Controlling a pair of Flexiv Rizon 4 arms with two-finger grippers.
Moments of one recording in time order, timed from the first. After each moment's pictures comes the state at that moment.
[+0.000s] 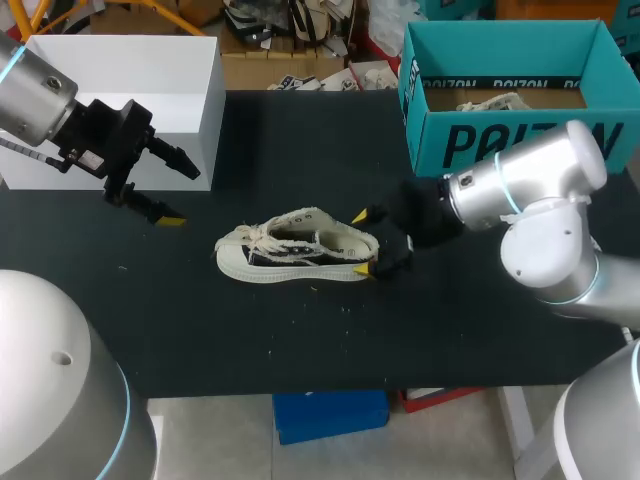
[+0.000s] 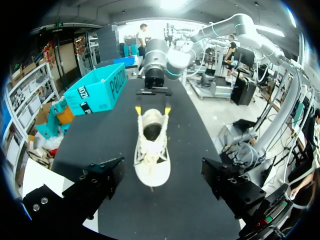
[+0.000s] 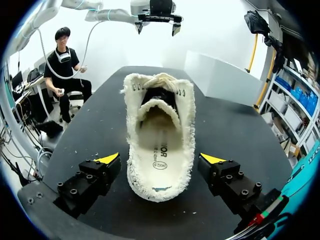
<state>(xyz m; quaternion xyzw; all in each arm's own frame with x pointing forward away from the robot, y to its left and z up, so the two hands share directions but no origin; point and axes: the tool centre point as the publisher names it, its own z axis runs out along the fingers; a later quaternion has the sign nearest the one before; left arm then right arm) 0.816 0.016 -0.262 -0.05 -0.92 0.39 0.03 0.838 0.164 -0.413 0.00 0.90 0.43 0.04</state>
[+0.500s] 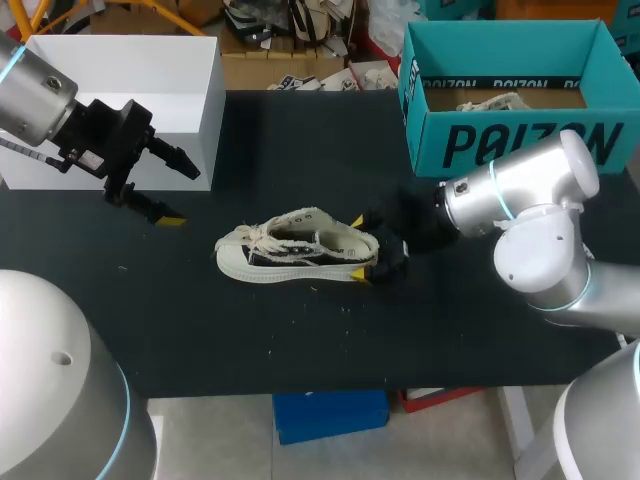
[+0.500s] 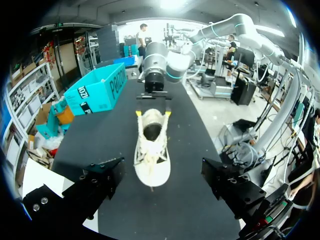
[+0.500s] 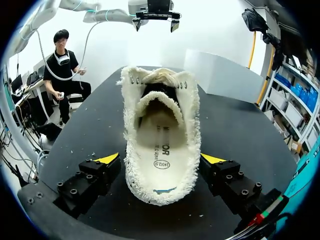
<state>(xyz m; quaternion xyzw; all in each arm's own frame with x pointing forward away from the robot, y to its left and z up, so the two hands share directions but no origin) 0.816 0.016 -0.262 -0.05 -0.92 0.39 0.03 0.837 0.169 -0.427 0.01 0.90 0.44 0.04</state>
